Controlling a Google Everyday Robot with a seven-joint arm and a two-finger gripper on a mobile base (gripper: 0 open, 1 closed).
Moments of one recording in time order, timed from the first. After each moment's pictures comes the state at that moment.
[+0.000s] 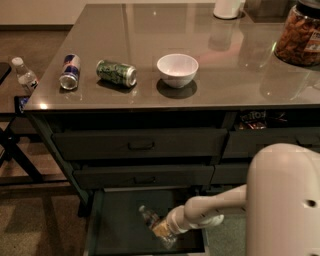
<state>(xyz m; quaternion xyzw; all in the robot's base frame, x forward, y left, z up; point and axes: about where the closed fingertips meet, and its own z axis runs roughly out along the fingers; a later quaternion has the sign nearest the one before) 0.465 -0.015 0.310 -0.36 0.89 0.23 0.17</state>
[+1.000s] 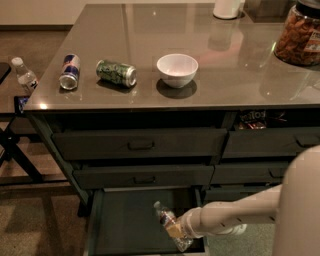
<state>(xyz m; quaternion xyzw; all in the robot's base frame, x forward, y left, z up) 0.438 -0.071 0.381 -0.32 0.91 0.18 0.20</state>
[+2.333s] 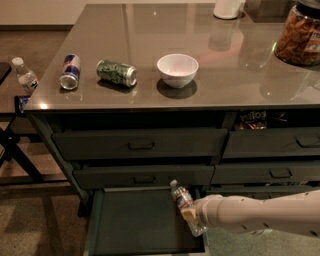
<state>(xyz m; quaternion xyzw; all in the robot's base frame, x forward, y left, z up) 0.452 -0.125 0.500 -0.26 0.92 0.10 0.27</state>
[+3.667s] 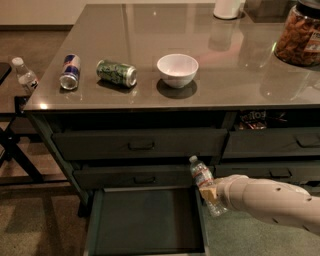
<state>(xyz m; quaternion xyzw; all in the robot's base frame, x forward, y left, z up) 0.473 -0.180 0.608 -0.23 0.92 0.05 0.32</state>
